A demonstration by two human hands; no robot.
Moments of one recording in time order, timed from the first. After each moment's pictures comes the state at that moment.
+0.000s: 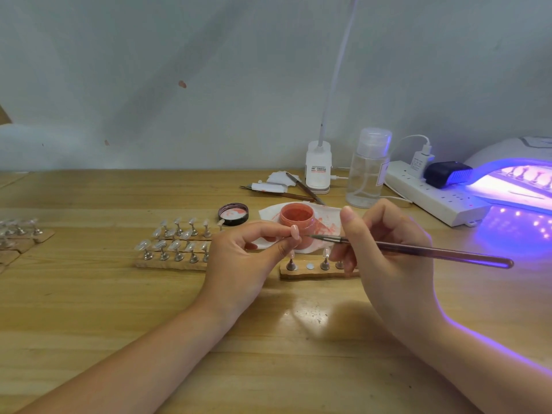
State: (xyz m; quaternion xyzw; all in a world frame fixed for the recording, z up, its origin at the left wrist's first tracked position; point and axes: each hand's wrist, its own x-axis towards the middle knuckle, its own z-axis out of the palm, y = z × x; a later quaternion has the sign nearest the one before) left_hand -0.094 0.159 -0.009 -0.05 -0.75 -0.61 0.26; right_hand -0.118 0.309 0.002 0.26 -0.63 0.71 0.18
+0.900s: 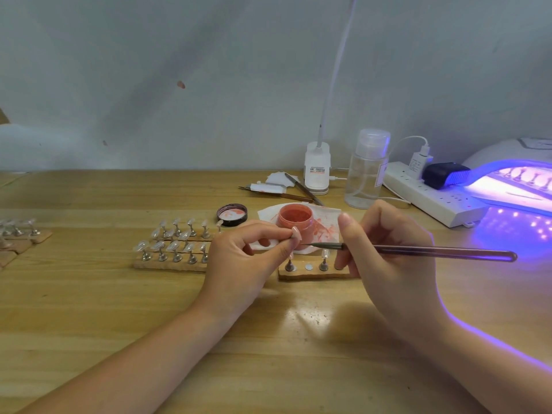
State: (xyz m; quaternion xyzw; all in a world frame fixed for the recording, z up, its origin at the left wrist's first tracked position) left_hand -0.094 0.158 -0.010 -0.06 -0.76 -0.59 0.26; right_hand -0.122 0.313 0.001 0.30 -0.65 0.67 0.21
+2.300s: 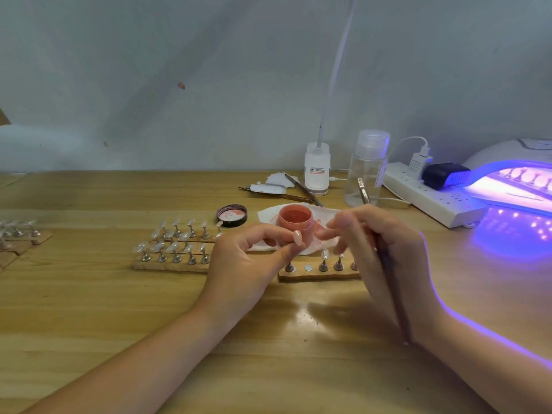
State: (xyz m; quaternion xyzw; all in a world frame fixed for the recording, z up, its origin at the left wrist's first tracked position) left_hand -0.090 0.162 -0.006 -0.07 -0.77 -0.58 0.27; right_hand -0.132 0.318 0.002 0.38 -0.69 0.57 0.24
